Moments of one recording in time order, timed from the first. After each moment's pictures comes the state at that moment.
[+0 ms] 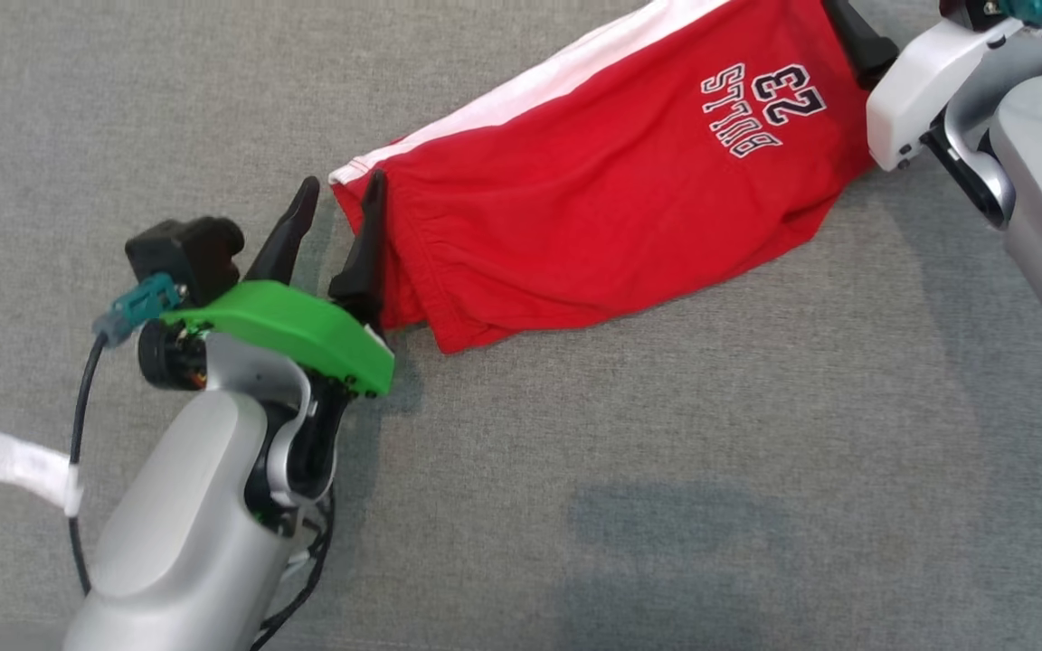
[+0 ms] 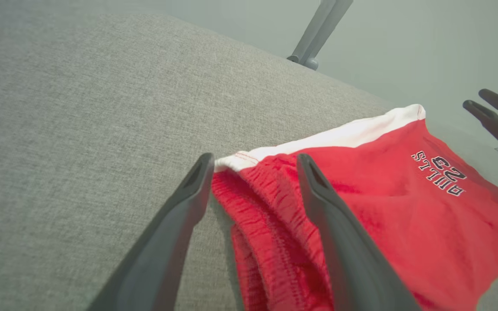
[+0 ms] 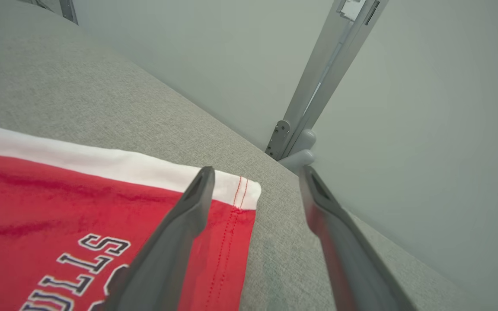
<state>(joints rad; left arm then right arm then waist) -0.56 0.22 -0.48 0.21 -0.82 0.15 -0.03 -1.21 -0.45 0.85 0.85 0.47 0.13 -0.26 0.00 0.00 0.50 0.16</state>
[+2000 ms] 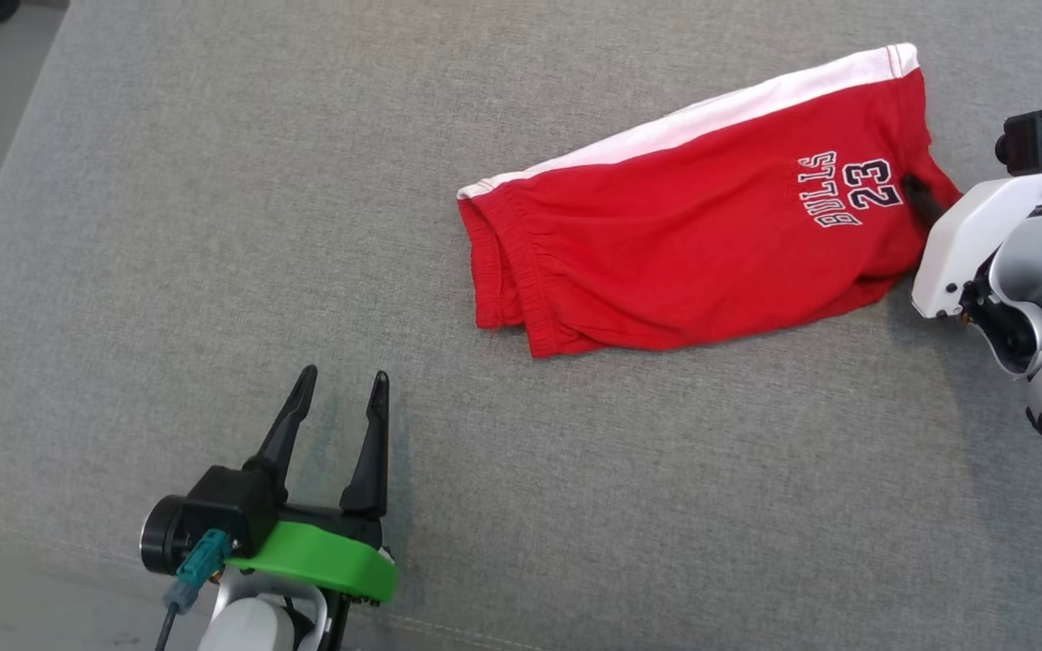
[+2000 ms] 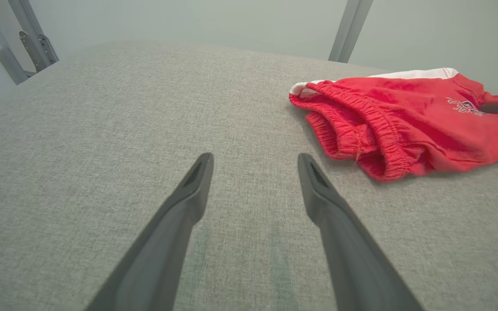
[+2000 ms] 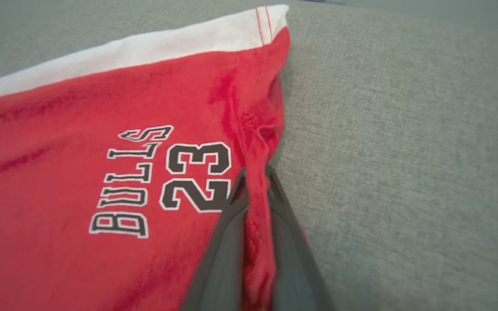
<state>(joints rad) -0.13 0.07 -0.24 0.19 -0.28 -0.07 -0.26 -0.83 -0.45 0.44 0.80 0.65 0.13 0.16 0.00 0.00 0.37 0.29</state>
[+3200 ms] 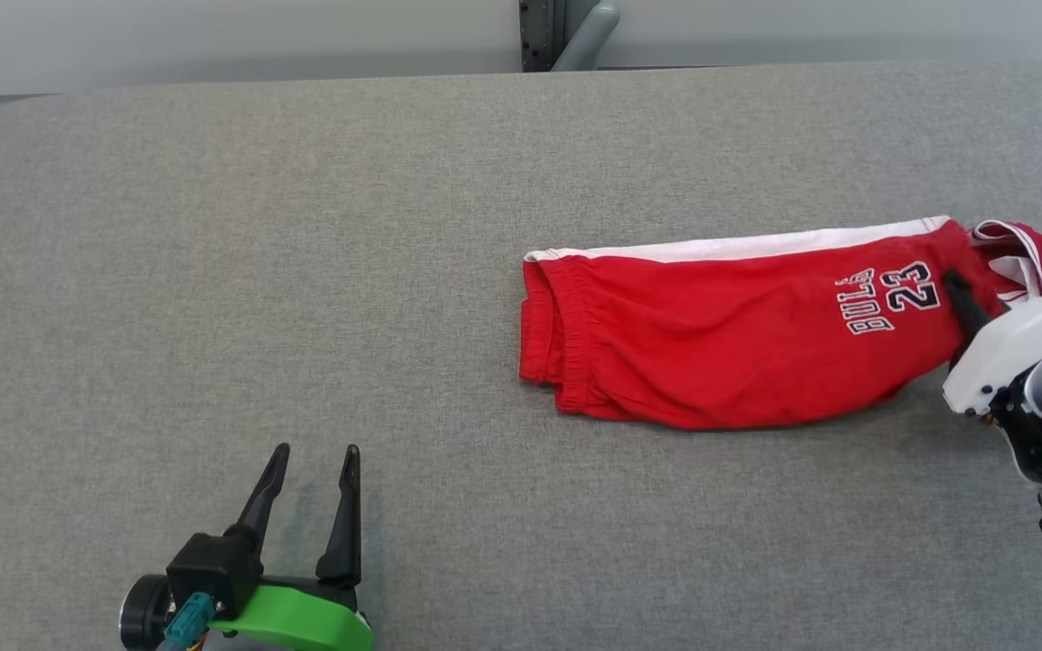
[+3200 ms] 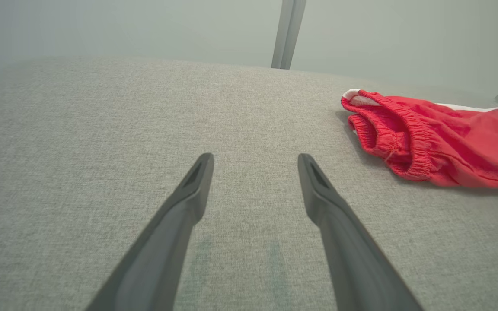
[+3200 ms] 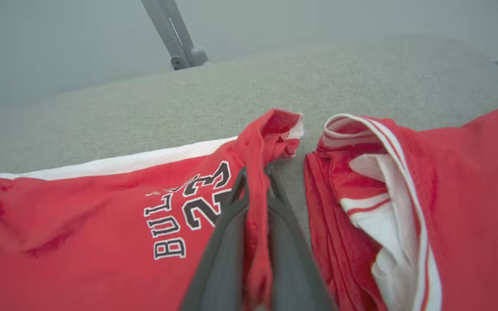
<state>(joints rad) -0.01 0.06 -0.15 0.22 -0.22 -0.10 -0.26 -0.53 -0.43 0.23 0.71 0.70 0.13 0.04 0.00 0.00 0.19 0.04</state>
